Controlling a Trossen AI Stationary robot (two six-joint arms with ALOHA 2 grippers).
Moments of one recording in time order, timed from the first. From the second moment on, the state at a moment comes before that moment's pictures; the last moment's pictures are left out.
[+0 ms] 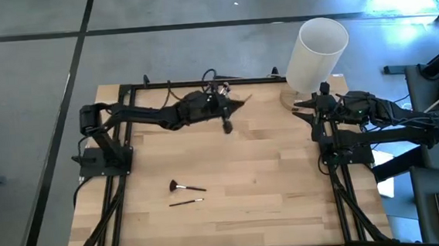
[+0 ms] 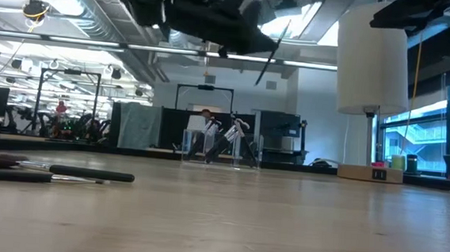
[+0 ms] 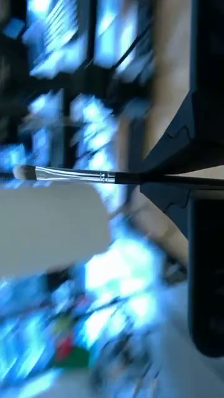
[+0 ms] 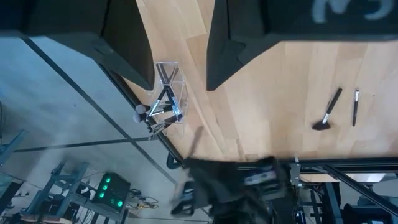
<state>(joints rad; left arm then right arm) 0.23 1.72 1.05 0.61 -0.09 0.09 -0.09 0.47 0.75 -0.59 0.27 -0.05</state>
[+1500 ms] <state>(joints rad) 0.23 2.02 1.05 1.02 -0.65 0.09 -0.10 0.47 0.75 -0.61 0.27 -0.05</state>
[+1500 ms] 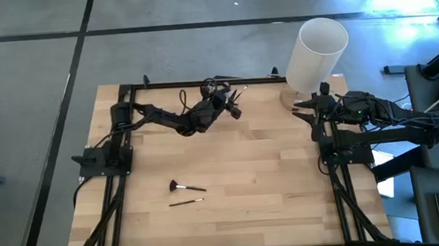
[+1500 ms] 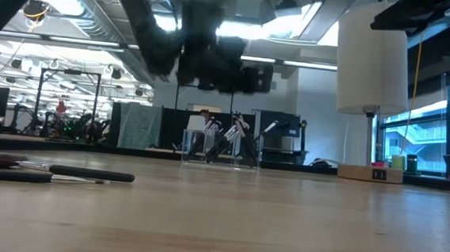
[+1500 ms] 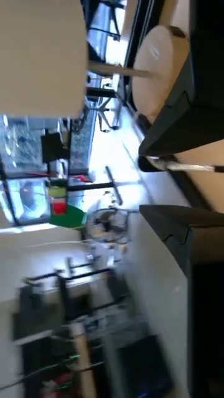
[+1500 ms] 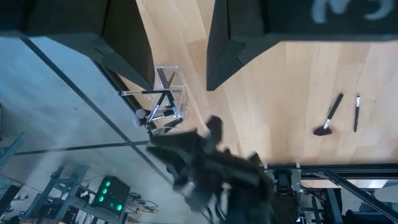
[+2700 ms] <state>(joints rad) -0.36 1.60 1.05 -0.82 -0.21 -1.02 -0.09 0.61 0.75 -0.56 0.27 -0.03</state>
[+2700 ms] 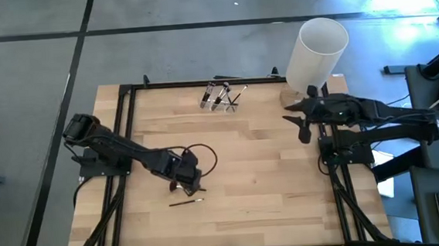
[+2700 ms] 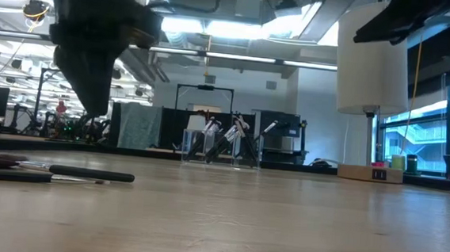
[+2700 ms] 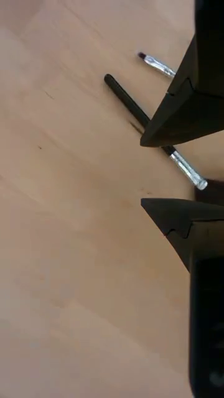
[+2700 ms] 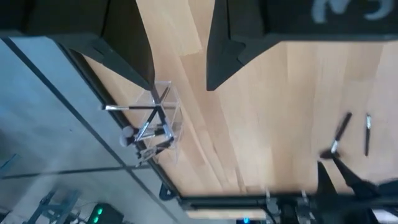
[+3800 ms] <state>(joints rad) -0.44 1.80 1.07 -0.89 -0.29 -0.40 -0.09 0.64 0.75 -0.53 0.27 -0.04</state>
